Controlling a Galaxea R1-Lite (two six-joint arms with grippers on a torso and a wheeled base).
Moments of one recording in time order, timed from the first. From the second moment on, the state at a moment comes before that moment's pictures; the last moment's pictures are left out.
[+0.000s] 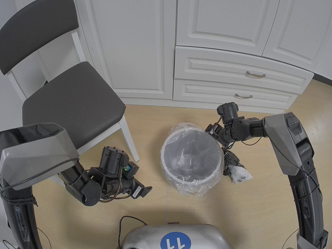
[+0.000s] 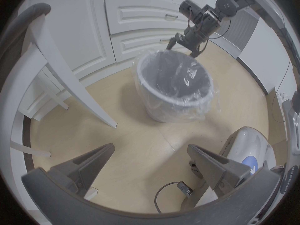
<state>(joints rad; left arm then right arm) -0.48 2.20 -0.76 -0.74 -0.03 0.28 0.30 2.61 -2.00 0.08 -0.15 0.86</state>
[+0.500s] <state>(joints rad) -0.49 2.19 -0.70 -0.81 -0.03 0.22 0.33 2.54 -1.87 0.19 -0.08 0.74</state>
